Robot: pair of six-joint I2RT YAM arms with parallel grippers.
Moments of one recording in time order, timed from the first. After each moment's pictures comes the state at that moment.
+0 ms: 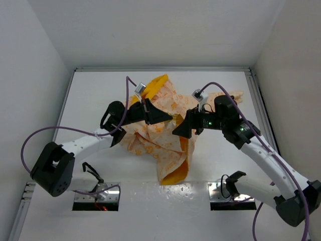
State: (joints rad) left arm -0.56 1.32 0.70 0.86 0.75 -1.12; right arm 0.52 1.00 0.90 -0.39 -0.60 0.37
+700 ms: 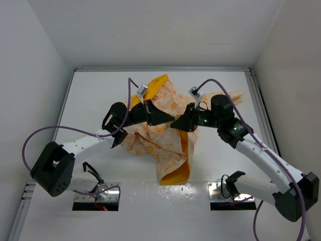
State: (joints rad) left arm -0.60 1.32 0.70 0.85 0.70 -1.12; right arm 0.55 1.05 0.84 -0.12 -0.65 0.49
